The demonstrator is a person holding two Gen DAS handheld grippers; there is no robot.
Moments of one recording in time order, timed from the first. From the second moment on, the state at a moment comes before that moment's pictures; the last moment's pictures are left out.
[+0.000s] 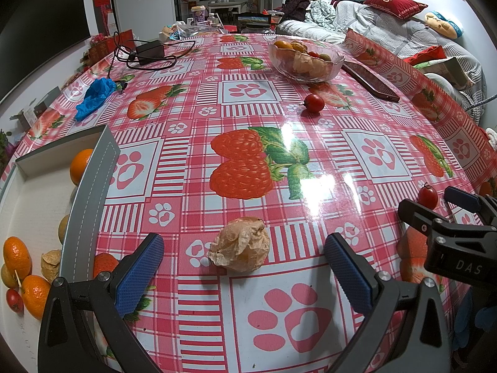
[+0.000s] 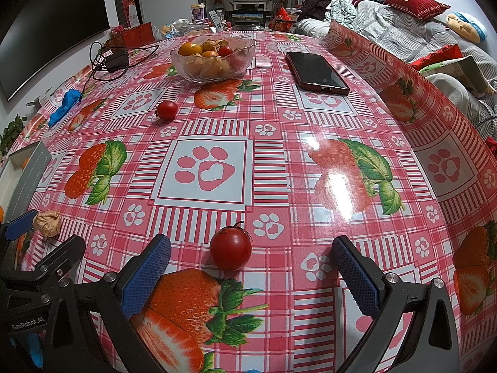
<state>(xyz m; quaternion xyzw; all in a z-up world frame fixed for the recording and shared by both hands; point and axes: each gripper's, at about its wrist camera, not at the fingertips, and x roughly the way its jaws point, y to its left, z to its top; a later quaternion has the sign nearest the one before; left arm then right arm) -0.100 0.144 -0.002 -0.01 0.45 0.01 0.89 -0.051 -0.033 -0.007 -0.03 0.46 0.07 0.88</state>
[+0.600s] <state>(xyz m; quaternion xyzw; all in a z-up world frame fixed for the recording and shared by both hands) -0.098 0.145 -0.003 -0.01 0.45 0.01 0.89 -0.051 -0.033 -0.006 -0.04 0.46 0.07 0.88</state>
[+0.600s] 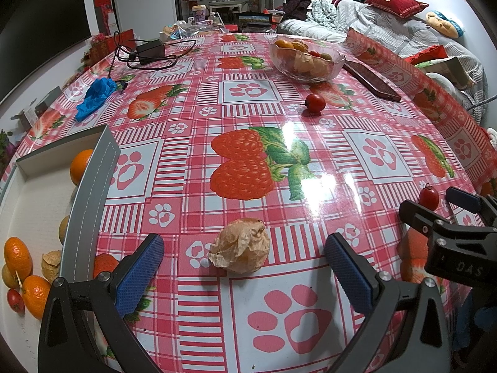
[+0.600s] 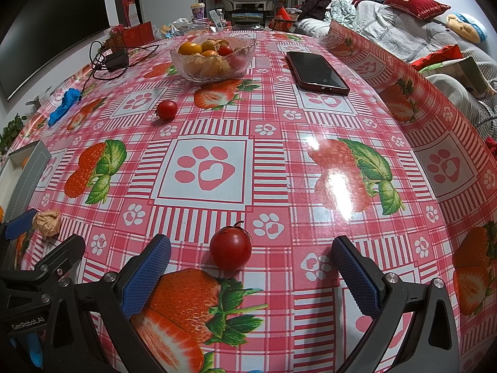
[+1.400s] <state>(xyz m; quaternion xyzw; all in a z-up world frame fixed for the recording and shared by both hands) -0.129 0.167 0.034 -0.11 0.47 -0.04 0.88 -0.079 -0.075 0.010 0.07 0.47 0.13 0.87</state>
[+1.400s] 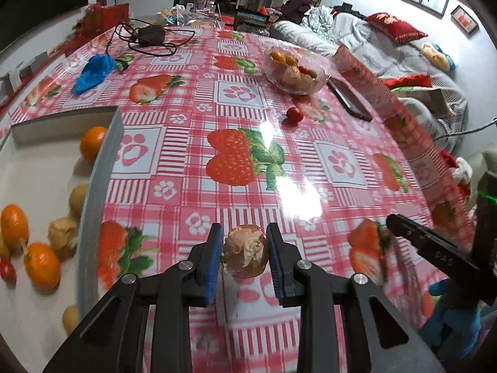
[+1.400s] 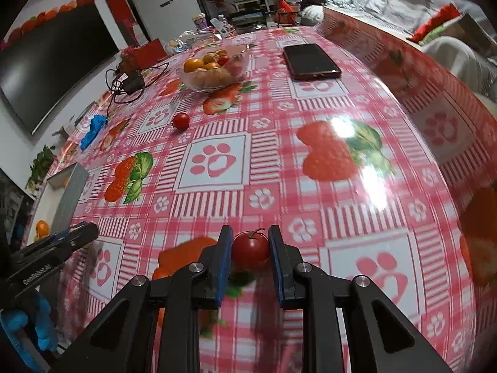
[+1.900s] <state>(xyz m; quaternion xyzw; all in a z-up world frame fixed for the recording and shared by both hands) -0.178 0.224 0.086 -0.10 0.44 -0.01 0.89 -0.091 -0.028 0.046 0.06 0.48 0.18 0.86</state>
